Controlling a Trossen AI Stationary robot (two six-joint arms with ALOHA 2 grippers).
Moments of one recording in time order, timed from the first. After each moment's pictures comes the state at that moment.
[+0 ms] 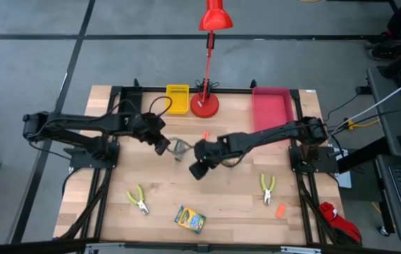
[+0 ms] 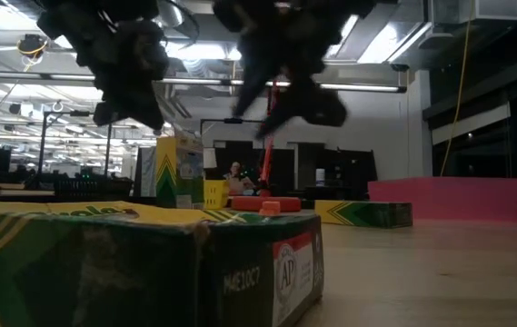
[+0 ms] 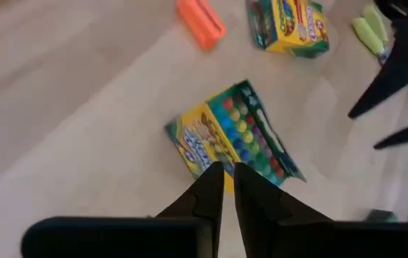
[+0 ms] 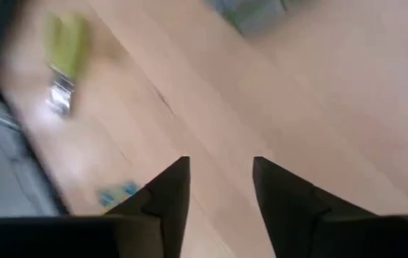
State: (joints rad) left arm 0.16 1.07 0.67 -0.42 0.07 -0.66; right arm 0.15 1.93 1.48 -0.58 -0.07 0.98
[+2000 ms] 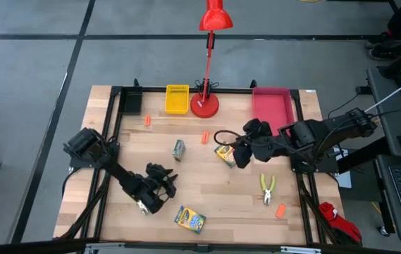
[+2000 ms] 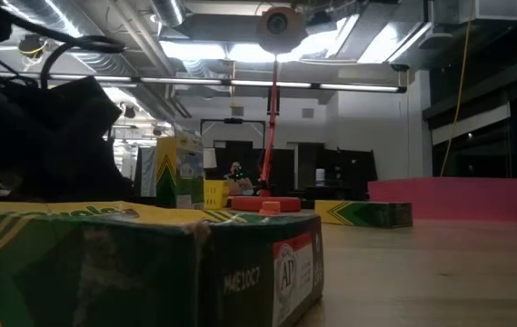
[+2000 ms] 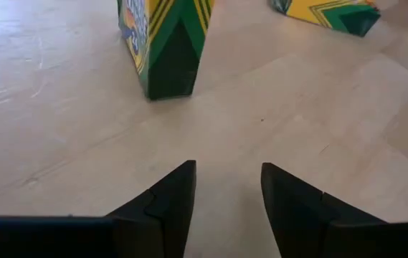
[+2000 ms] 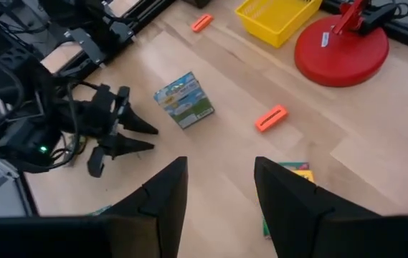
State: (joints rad) left arm -0.68 1.88 0.67 -0.03 -0.97 -1.50; right arm 0.36 1.38 1.48 -0.99 0.53 1.00
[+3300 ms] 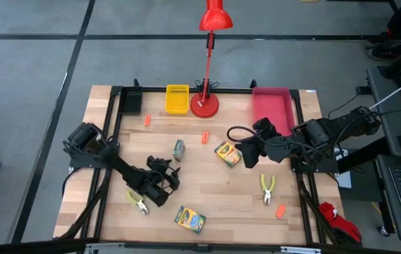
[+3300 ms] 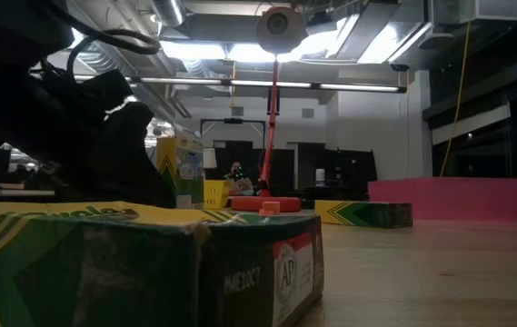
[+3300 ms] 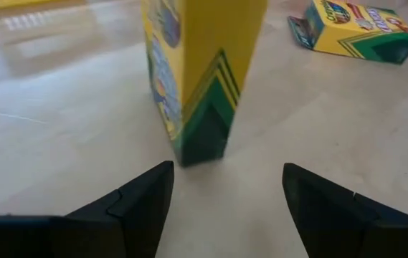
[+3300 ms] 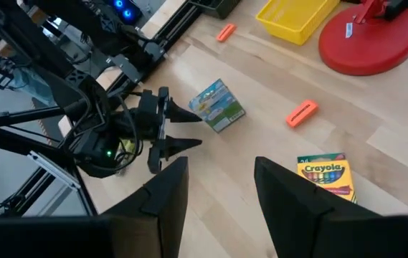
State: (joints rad) left arm -0.57 1.81 0.70 -0.11 -1.03 -1.37; right arm 0.42 1.30 1.48 -0.97 0.54 1.12
